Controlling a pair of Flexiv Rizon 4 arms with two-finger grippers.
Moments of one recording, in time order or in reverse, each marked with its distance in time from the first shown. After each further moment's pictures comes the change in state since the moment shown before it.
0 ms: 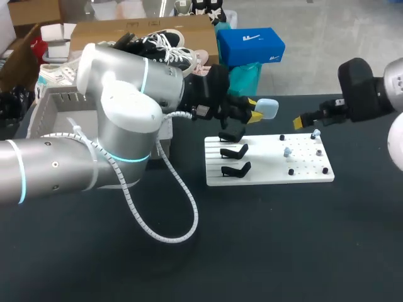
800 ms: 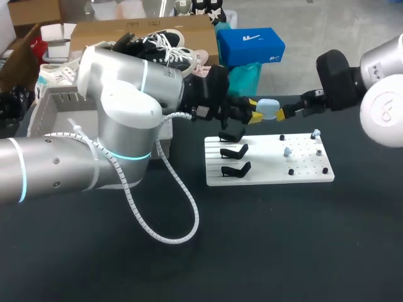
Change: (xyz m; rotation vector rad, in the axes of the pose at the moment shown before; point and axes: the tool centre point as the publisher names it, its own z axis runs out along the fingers) left arm 0.000 -0.001 0.001 0.014 -0.025 -0.018; right arm -0.032 0.007 0.037 -0.057 0.017 -0.057
